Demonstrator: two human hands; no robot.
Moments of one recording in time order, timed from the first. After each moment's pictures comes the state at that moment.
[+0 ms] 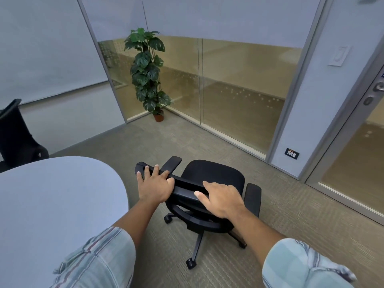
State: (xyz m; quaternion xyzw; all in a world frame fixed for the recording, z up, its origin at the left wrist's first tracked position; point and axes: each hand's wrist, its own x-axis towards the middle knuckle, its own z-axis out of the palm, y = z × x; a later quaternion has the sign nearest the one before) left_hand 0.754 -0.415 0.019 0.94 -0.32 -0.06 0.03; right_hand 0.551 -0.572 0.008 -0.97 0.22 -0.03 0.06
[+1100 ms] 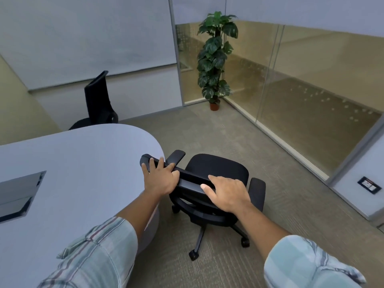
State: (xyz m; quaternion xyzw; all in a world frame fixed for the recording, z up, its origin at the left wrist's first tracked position) left_hand 0.757 -0.334 0.024 0.99 -0.15 -0.08 0.03; right_hand 0.622 -0.552 0.008 -0.99 0.05 -0.03 0.10
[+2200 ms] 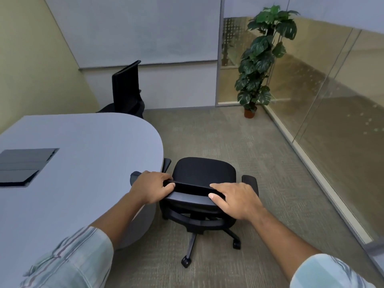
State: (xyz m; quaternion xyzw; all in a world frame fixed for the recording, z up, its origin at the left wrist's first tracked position) left_hand 0.820 -0.434 0.028 0.98 -0.18 -0.04 0.07; right_hand 0.760 -0.756 0.010 -0.98 -0.16 0.01 0.14
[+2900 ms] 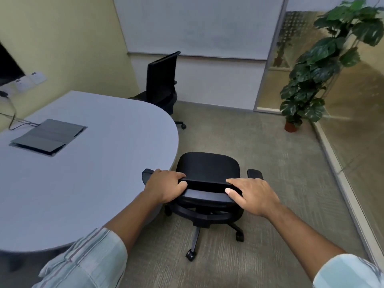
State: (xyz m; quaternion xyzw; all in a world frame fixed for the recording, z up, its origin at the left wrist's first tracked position) left_hand 0.894 -0.516 0.027 0.99 -0.03 -0.08 0.08; right_hand 0.931 -0.835 0.015 -0.95 -0.28 0.00 0.11
